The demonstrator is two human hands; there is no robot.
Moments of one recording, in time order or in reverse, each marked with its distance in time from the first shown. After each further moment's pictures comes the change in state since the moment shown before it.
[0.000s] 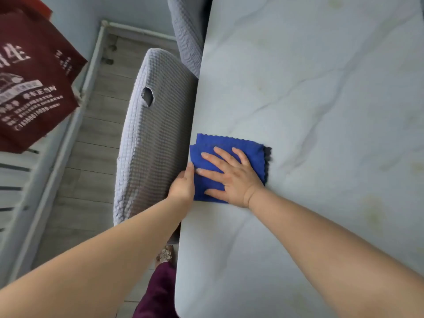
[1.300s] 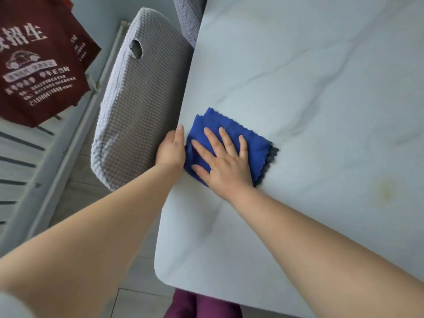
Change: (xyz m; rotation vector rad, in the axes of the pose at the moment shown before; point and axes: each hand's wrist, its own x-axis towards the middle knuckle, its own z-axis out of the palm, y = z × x) left_hand -0.005 -0.021 0.018 0.157 0.312 0.272; right_hand -0.048 -0.048 0.015 0.060 0.062 0.287
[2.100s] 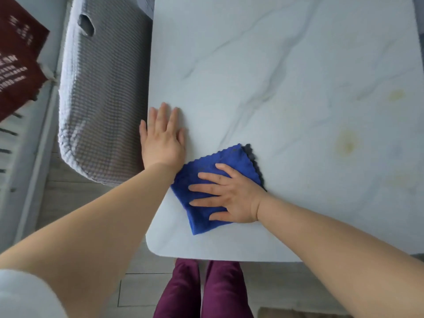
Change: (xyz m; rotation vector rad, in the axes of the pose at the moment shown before) left_hand -0.035 -0.024 0.019 0.858 0.033 0.601; right_hand -0.123 0.047 0.022 0.003 -0.072 -0.633
